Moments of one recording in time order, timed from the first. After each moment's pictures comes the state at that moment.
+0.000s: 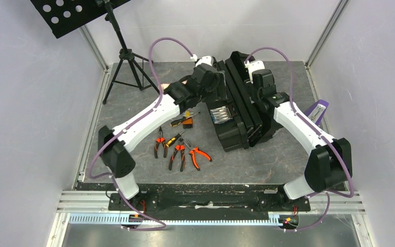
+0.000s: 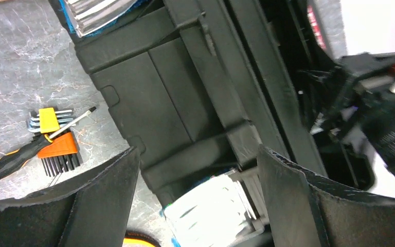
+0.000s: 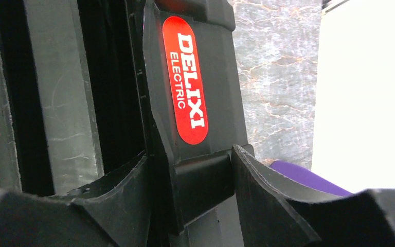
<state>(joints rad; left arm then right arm) -0.81 1.71 1.73 -0.63 -0.27 -0.65 0.34 1.49 1.21 -0.34 0.41 -0.17</state>
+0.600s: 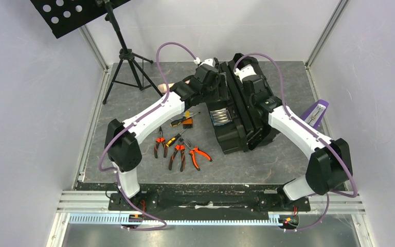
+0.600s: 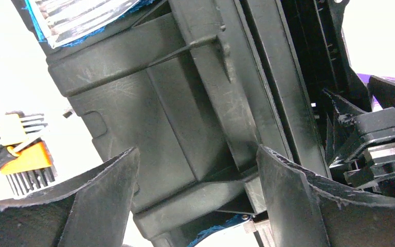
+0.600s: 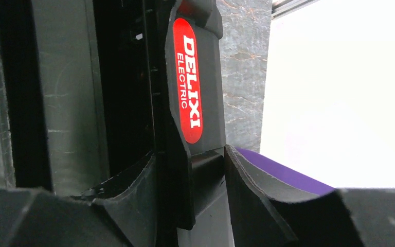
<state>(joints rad) -0.76 1.85 1.75 -0.56 -0.17 -0.66 0.45 1.48 1.17 -0.31 0.65 -0.31</state>
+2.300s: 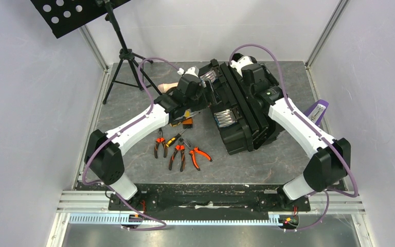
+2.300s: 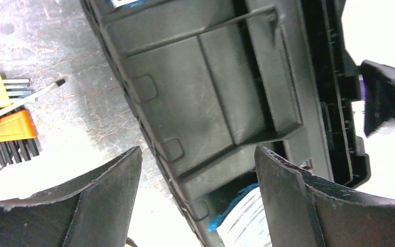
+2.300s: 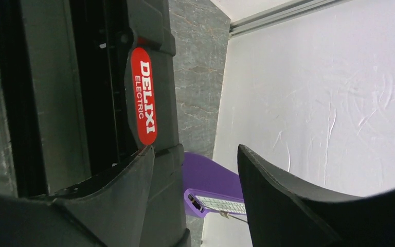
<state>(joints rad) -0.70 1.62 1.35 -0.32 -0.05 -0.81 0.48 1.51 1.37 -0.48 0.71 -0.49</state>
